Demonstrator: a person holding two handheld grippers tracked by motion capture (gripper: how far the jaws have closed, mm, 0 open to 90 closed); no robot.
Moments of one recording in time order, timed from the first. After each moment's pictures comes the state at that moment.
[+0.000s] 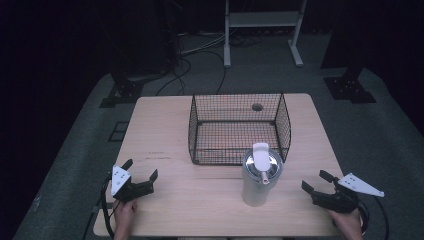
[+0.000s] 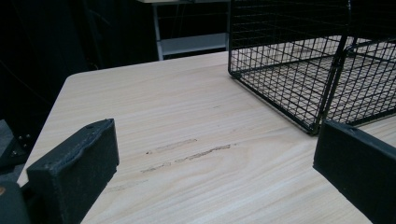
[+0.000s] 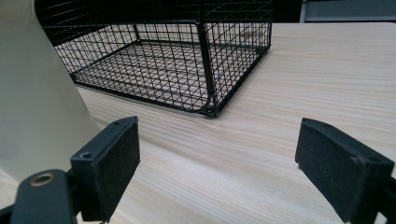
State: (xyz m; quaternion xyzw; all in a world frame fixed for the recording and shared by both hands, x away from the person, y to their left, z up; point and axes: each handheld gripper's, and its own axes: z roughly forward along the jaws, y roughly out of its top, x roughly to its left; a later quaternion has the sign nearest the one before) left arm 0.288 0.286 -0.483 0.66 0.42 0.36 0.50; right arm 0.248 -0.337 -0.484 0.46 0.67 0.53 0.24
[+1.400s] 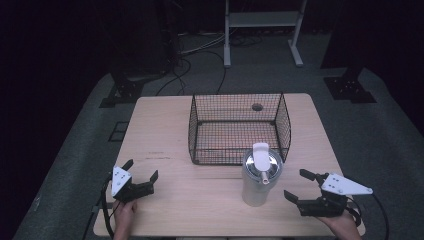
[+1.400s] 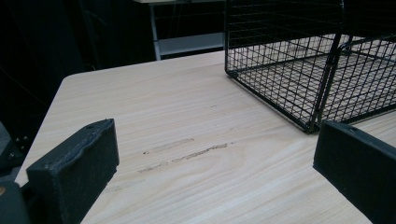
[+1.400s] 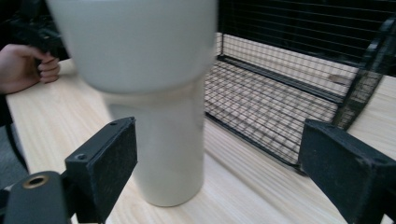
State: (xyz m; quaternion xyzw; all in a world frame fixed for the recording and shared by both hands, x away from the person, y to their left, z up) left arm 0.286 0.285 -0.483 0.67 0.41 0.36 0.51; right arm 0.229 -0.279 -0.426 0.32 0.75 0.54 0.21
